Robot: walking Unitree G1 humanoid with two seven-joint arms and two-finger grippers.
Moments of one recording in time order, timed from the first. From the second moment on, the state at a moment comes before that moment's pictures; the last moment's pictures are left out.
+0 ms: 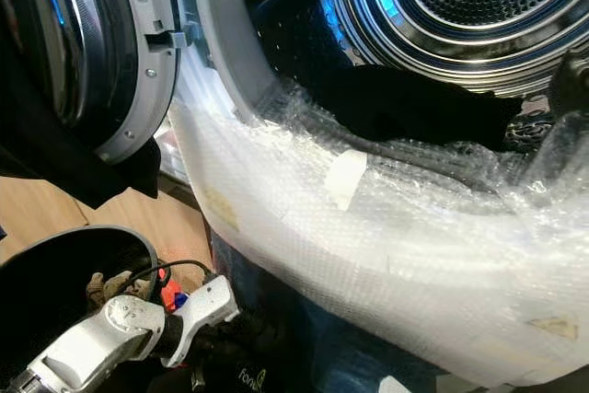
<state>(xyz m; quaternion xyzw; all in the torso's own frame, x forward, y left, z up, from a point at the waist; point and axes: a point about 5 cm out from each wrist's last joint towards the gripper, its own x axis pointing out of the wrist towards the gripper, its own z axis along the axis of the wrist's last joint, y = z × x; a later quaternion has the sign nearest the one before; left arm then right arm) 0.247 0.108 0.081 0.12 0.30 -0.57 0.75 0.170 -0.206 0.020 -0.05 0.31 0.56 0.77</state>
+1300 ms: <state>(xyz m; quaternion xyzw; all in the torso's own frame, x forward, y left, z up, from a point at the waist) 0.242 0.034 0.084 0.16 0.25 -0.67 0.68 0.200 -0.149 0.030 -0.03 0.26 0.46 0.85</state>
